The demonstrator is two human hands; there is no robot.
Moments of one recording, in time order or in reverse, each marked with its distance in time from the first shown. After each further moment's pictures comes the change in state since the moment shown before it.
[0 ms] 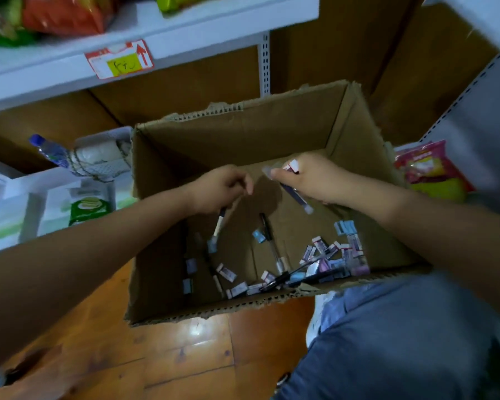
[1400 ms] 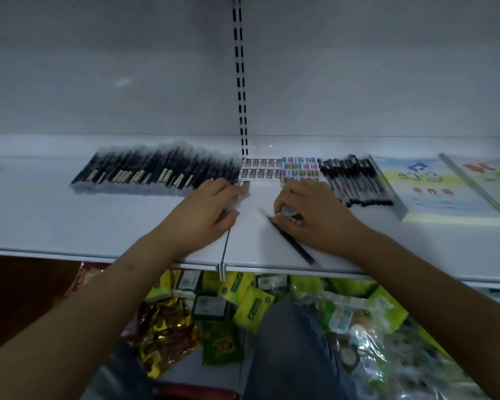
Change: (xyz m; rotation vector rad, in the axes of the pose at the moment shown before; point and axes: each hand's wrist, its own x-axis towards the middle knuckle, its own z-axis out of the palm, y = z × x) left_hand -0.036 0.519 0.342 0.451 -0.014 1.596; right_hand -0.649 0.196 -0.059 -0.644 1.084 0.597
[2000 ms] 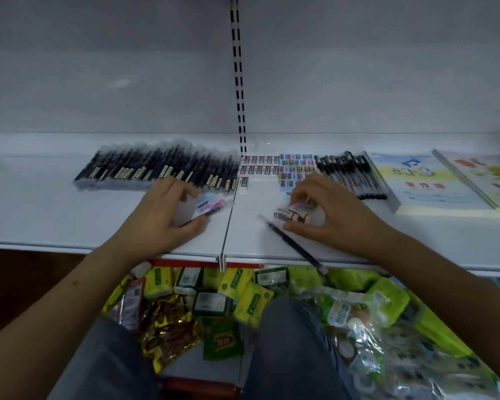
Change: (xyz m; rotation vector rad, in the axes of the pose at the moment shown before) left_hand -0.052 -0.016 -0.034 -0.023 0.079 -0.191; right_hand -0.031 -0.013 -0.037 0.189 0.026 0.053
